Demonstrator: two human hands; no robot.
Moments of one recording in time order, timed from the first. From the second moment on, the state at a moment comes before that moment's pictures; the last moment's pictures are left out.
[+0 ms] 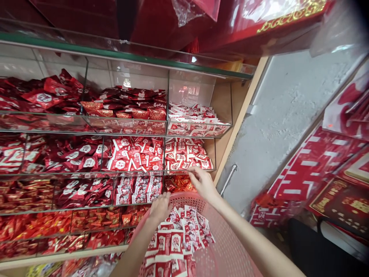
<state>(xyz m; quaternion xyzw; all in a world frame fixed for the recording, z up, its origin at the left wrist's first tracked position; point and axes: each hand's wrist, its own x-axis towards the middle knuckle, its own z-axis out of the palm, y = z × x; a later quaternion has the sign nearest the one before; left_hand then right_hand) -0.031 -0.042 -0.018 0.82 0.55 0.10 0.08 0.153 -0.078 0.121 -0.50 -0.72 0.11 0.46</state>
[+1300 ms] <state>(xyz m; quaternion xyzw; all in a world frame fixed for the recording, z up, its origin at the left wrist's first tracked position) -0.027 -0.046 -0.012 0.83 0.56 0.08 0.06 0.100 -0.167 0.059 -0.43 -0.63 0.54 0.37</state>
